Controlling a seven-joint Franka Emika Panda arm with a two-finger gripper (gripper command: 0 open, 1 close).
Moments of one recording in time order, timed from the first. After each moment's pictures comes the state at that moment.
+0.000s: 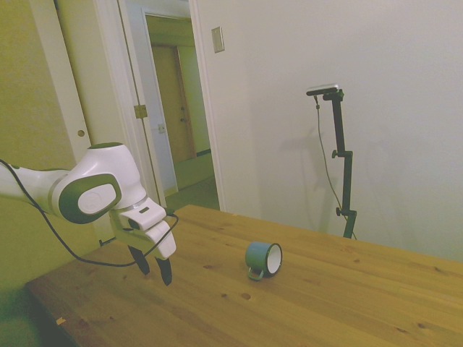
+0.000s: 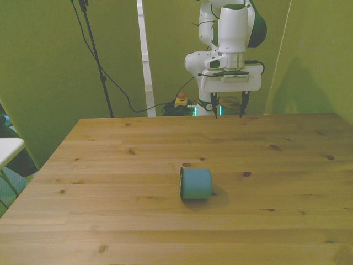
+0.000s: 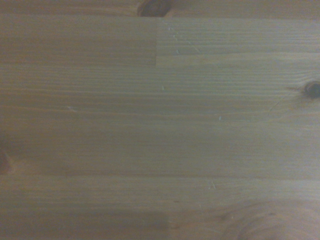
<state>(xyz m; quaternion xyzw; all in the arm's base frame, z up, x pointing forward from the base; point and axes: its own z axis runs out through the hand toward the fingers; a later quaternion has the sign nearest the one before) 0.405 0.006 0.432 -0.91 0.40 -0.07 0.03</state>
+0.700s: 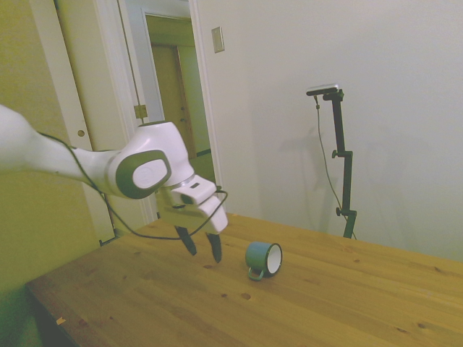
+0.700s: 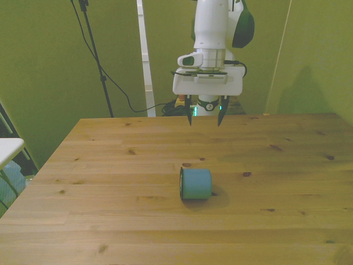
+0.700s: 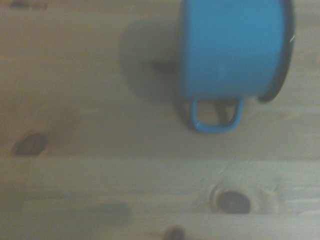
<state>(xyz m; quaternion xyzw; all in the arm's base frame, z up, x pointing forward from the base) 0.512 -0.096 0.473 -0.91 0.40 -0.12 0.01</state>
